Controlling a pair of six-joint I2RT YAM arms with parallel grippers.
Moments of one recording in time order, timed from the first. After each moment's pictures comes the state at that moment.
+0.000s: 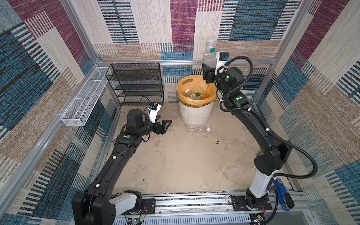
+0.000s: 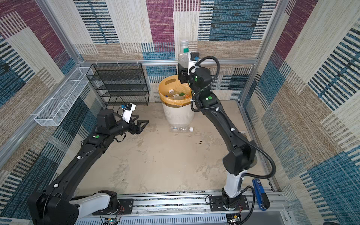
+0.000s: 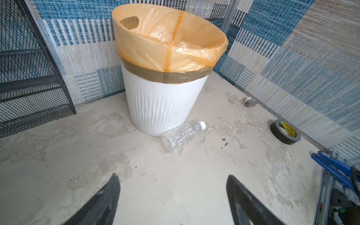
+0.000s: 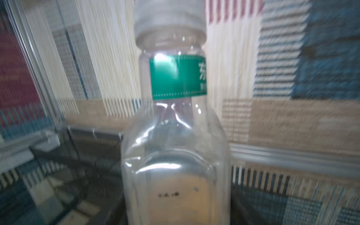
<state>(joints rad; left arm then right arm) -0.21 1.19 1.07 -0.27 0.50 0.02 0.43 1.89 2.11 -0.15 0.07 0.07</state>
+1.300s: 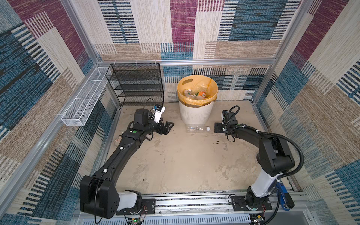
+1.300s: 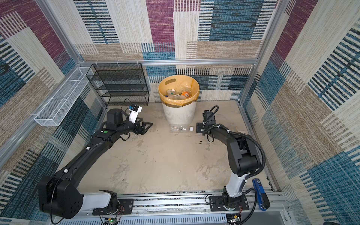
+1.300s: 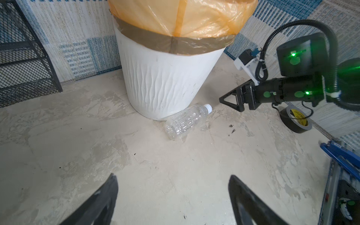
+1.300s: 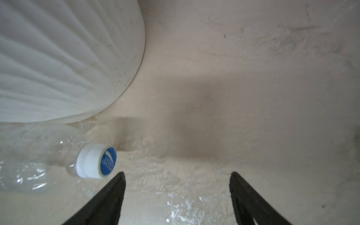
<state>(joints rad) -0.24 1.34 1.09 -0.29 0.48 0.03 0.21 1.81 1.12 -0.18 0.06 0.22</state>
